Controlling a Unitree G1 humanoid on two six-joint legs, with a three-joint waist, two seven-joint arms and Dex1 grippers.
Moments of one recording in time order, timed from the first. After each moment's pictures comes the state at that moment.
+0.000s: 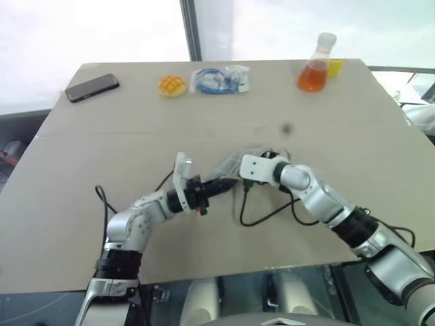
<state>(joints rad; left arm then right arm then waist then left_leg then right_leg) -0.27 0.43 0.03 0.01 -0.76 0.65 -1.06 -0.66 -0.38 0.62 0.14 -0.29 0.29 0.46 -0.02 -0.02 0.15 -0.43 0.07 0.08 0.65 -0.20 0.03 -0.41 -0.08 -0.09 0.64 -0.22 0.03</state>
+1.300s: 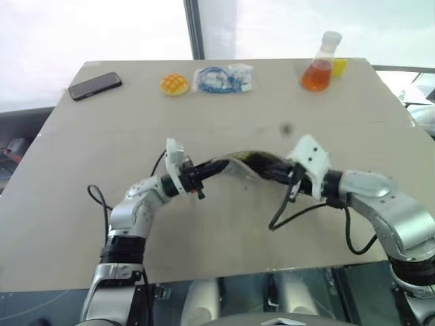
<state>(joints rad) -0.39 0.40 0.07 0.14 -0.62 0.41 -1.11 -0.42 -0.57 0.25 -0.56 0.22 0.90 0.68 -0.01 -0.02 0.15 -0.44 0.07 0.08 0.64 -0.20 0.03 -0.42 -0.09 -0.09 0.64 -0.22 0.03</state>
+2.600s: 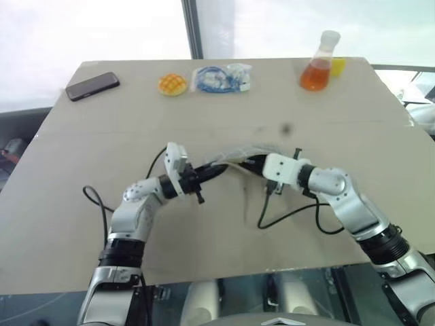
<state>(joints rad) -0.38 0.42 0.04 0.20 -0.50 0.19 -1.12 -0.47 -0.51 0.38 -0.18 -0.19 0.30 0.69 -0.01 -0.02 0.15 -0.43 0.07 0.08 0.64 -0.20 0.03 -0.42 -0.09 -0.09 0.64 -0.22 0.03</state>
